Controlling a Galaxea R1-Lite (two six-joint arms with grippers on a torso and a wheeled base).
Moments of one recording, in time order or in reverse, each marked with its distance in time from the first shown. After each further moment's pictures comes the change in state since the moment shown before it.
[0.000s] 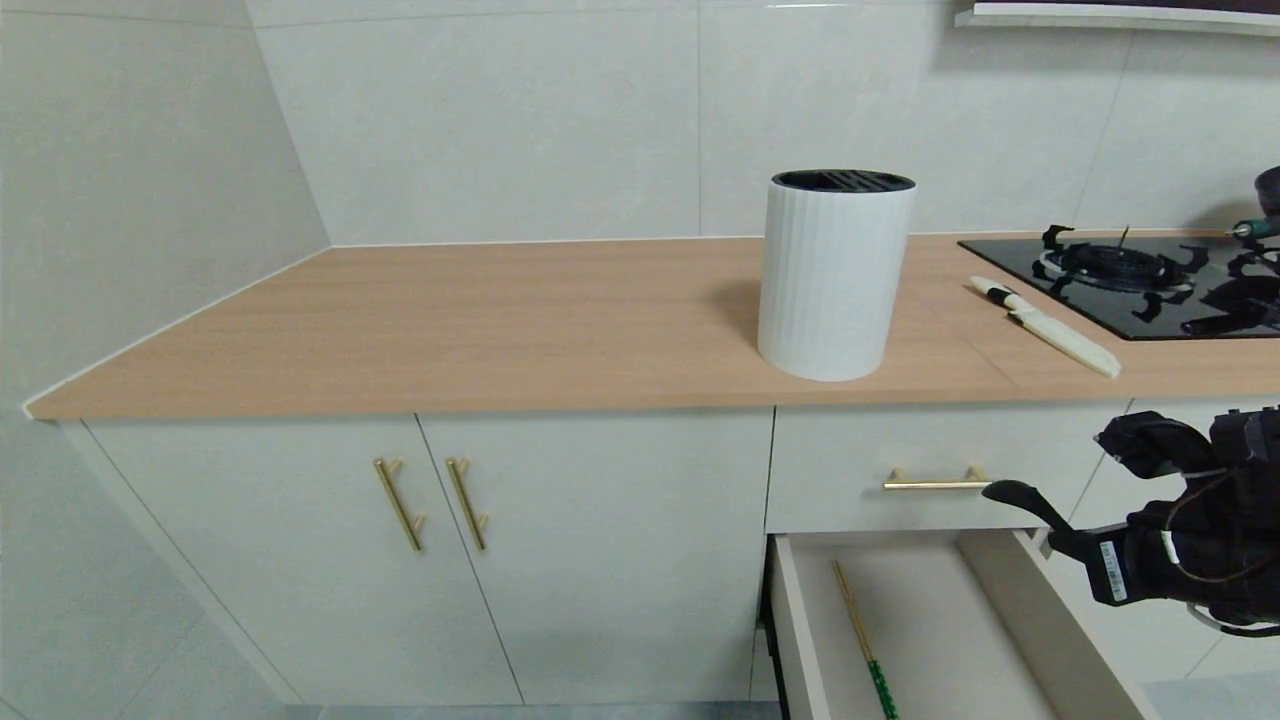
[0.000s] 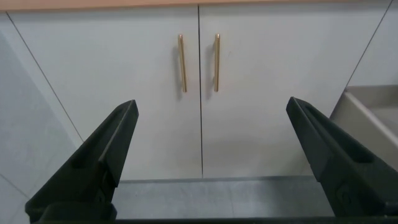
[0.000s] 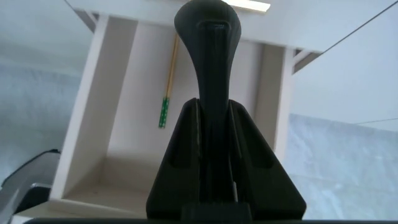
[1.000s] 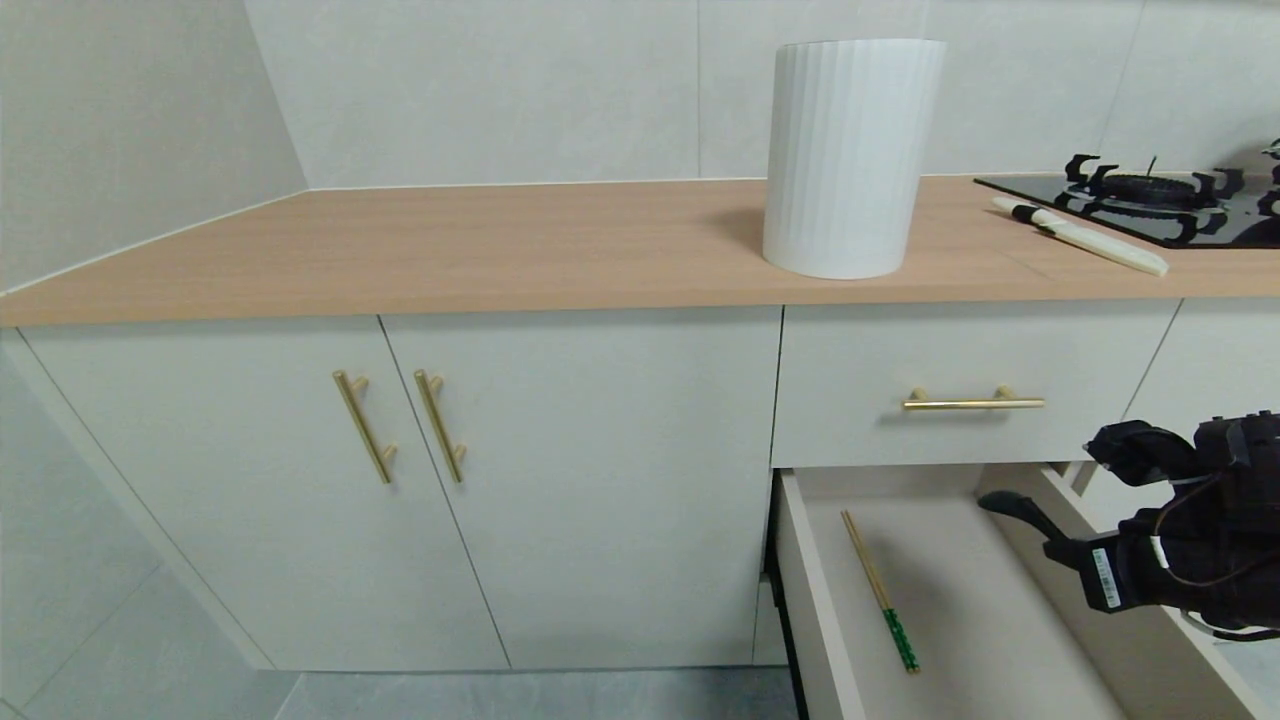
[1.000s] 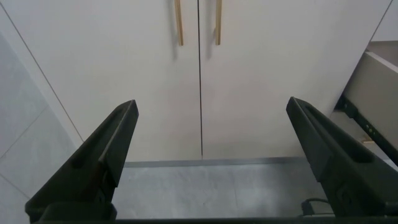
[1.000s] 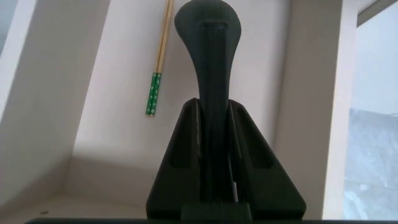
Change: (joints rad) left arm 0.000 0.000 0.000 0.000 0.000 0.000; right arm 0.000 0.032 0.002 0.000 0.000 -0.007
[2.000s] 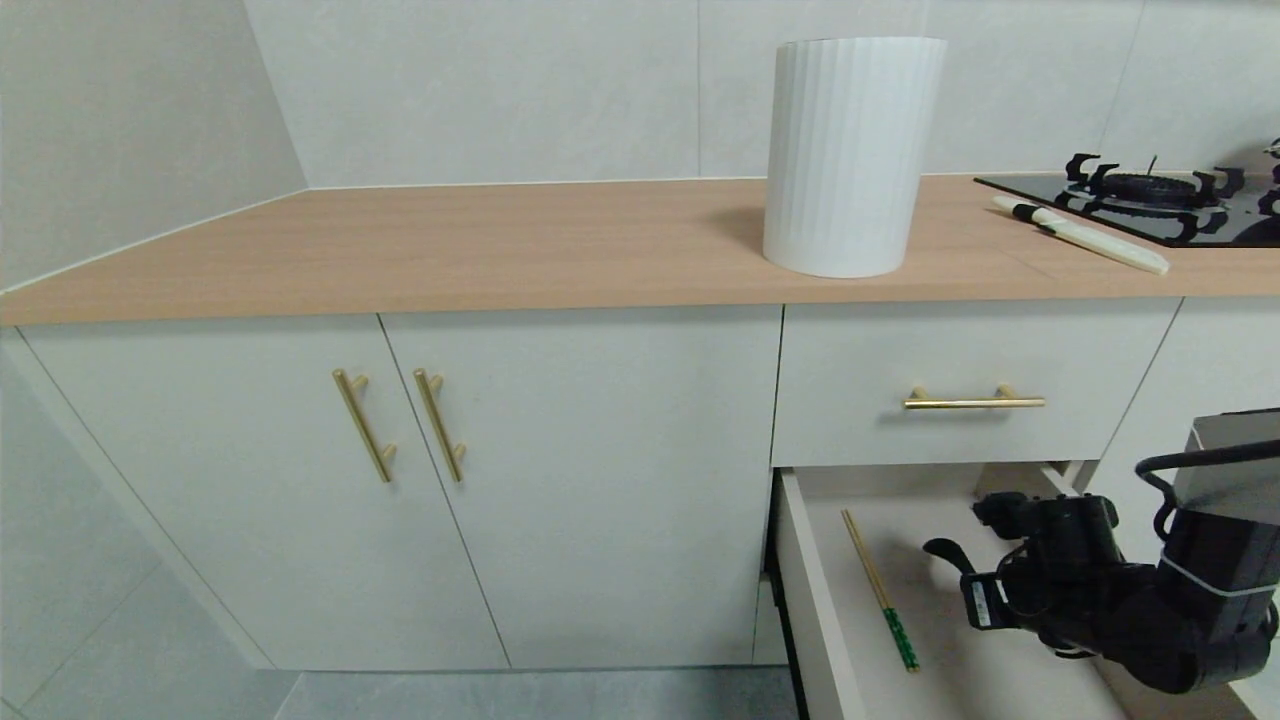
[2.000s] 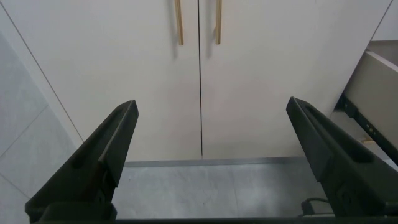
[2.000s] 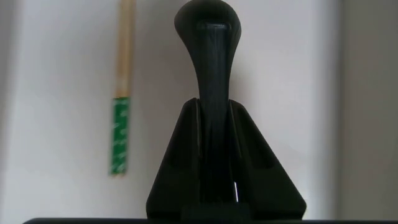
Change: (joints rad) left arm 0.000 0.000 0.000 0.000 0.000 0.000; right arm 0.025 0.692 -0.009 -0.619 -0.100 0.121
